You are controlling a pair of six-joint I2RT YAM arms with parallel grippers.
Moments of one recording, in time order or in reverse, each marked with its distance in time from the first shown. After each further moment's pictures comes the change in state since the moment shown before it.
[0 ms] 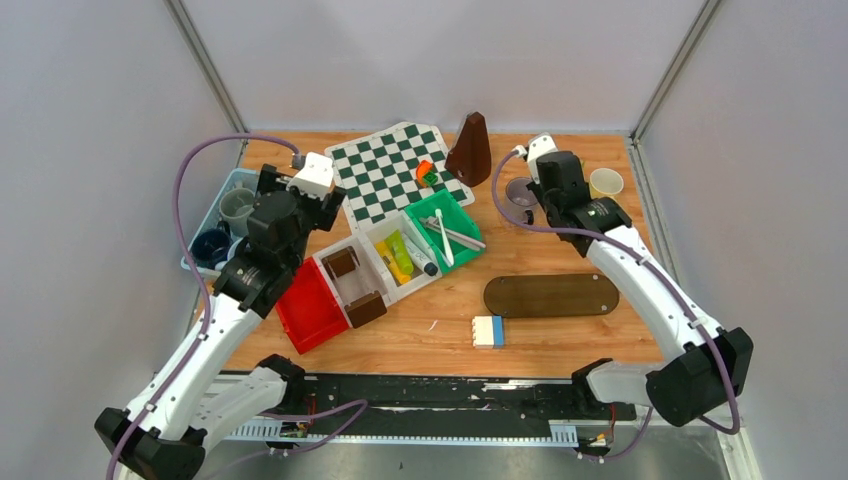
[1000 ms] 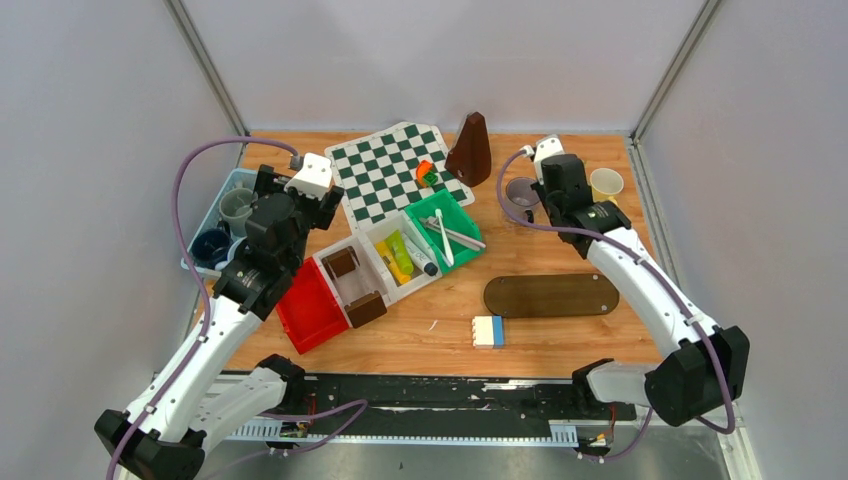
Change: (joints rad) left arm 0.001 -0.020 -0.021 0.050 -0.034 0.029; right arm -0.060 0.018 -0.063 0.089 -0.026 0.049
